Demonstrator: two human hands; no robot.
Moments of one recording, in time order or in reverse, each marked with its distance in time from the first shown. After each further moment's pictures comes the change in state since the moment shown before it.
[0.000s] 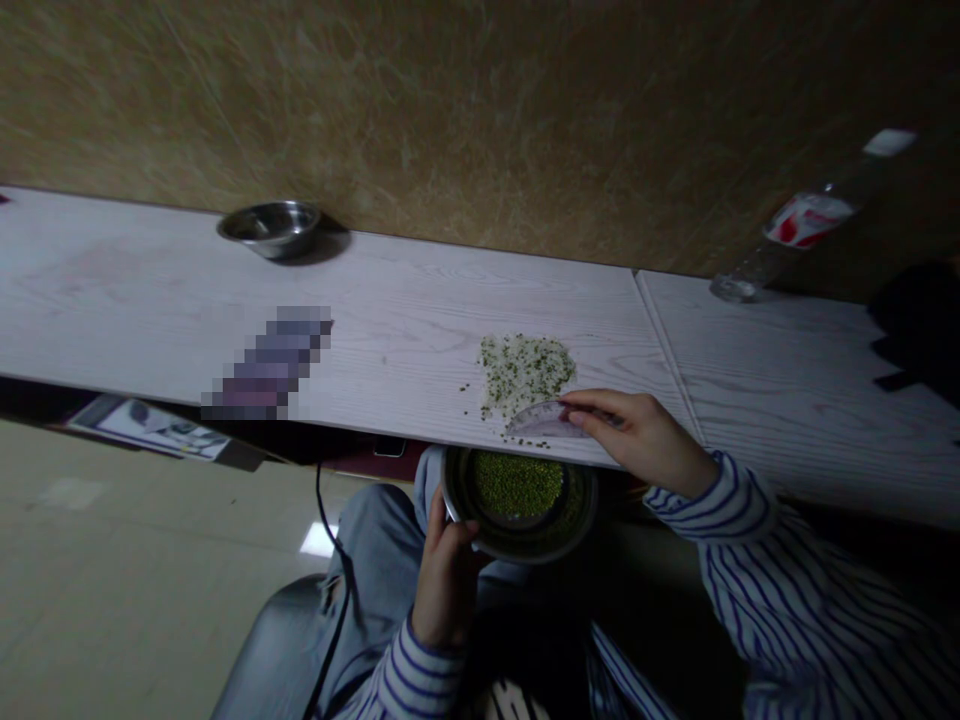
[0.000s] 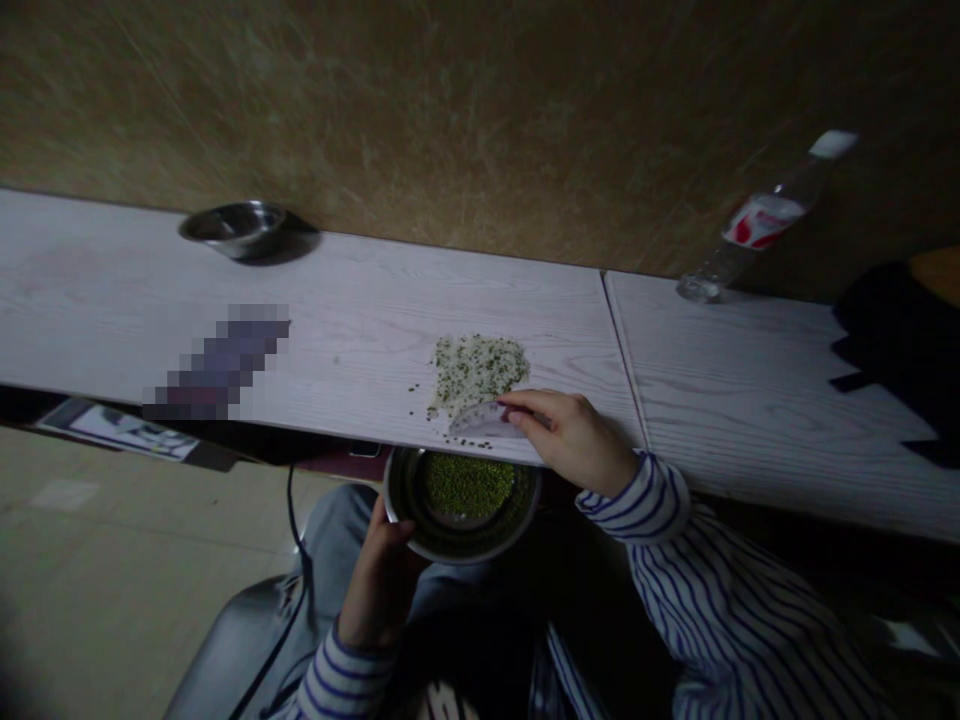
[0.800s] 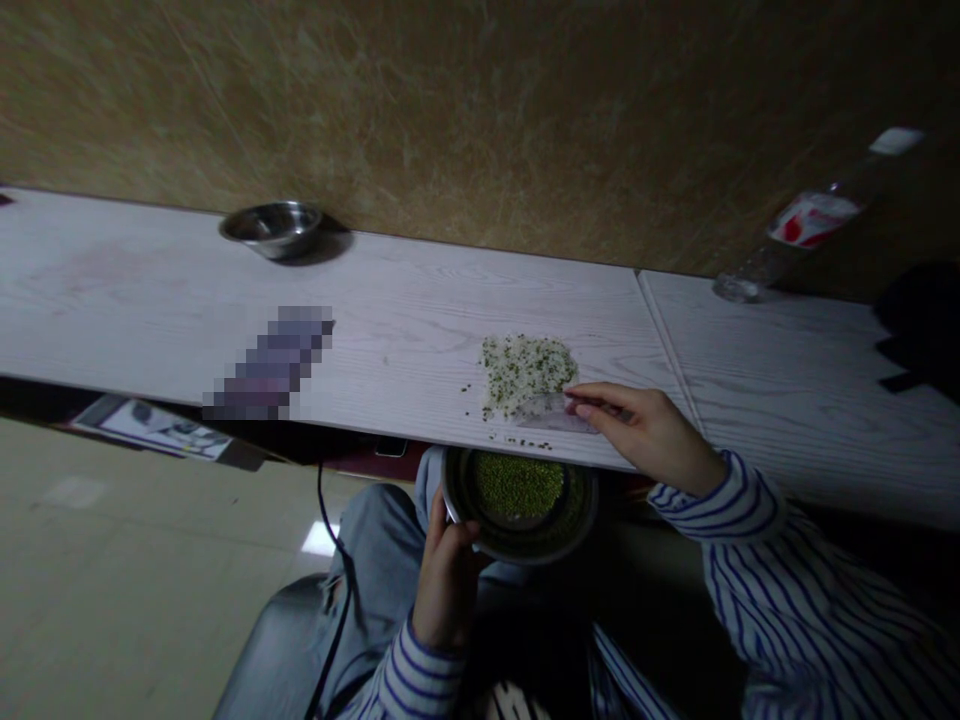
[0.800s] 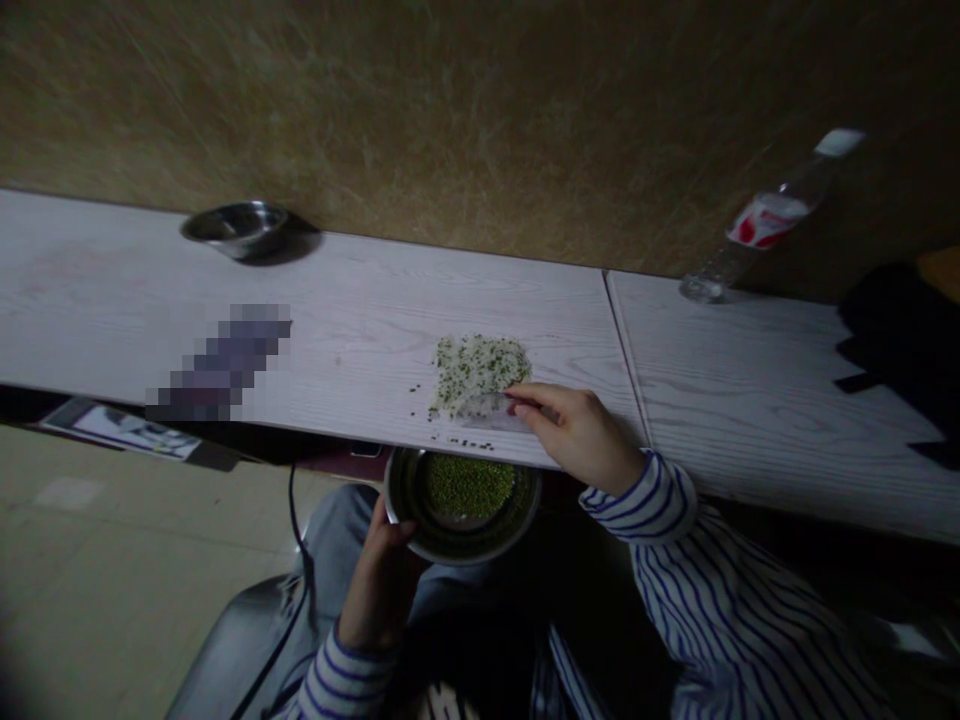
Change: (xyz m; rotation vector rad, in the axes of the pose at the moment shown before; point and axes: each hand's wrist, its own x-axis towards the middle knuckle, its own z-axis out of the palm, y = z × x) left_hand 0.000 -0.001 -0.003 0.011 -0.011 0.000; right_hand 0.003 -0.001 -0.002 0.035 0.058 0.037
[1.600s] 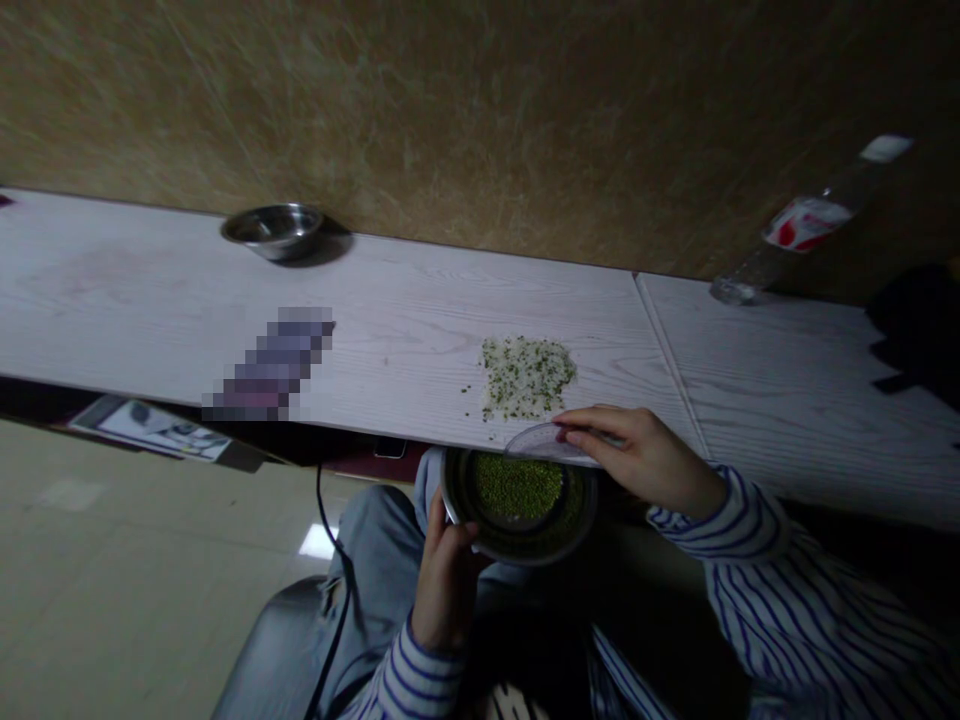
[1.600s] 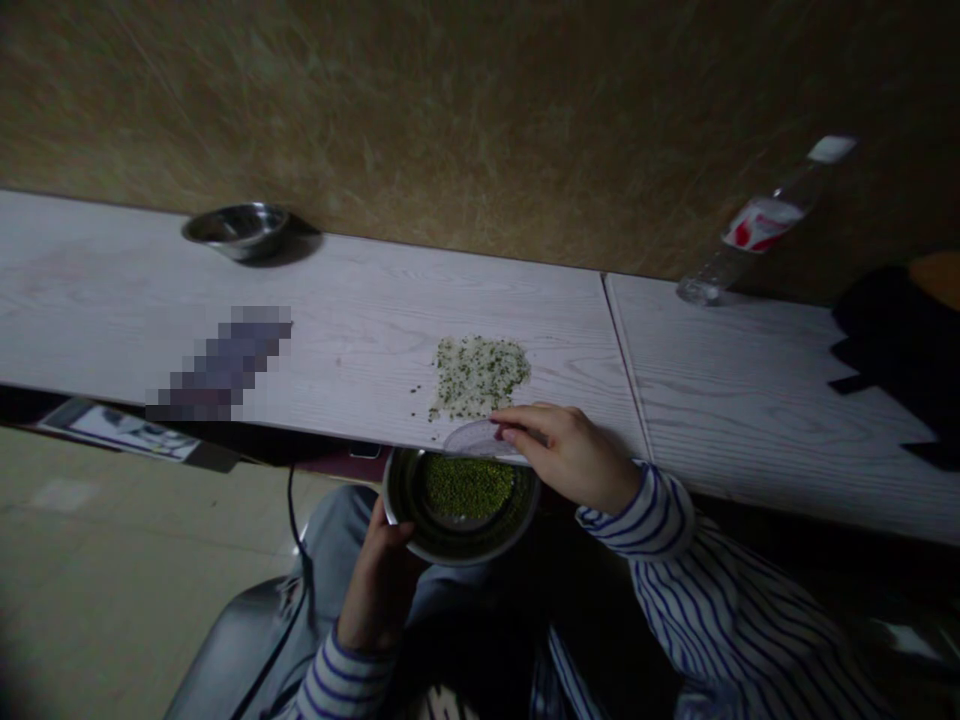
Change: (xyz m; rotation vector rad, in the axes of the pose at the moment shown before) left_hand -0.001 0.001 0.001 0.000 0.000 0.000; right_hand -0.011 -0.006 0.004 0.042 -0.122 -0.094
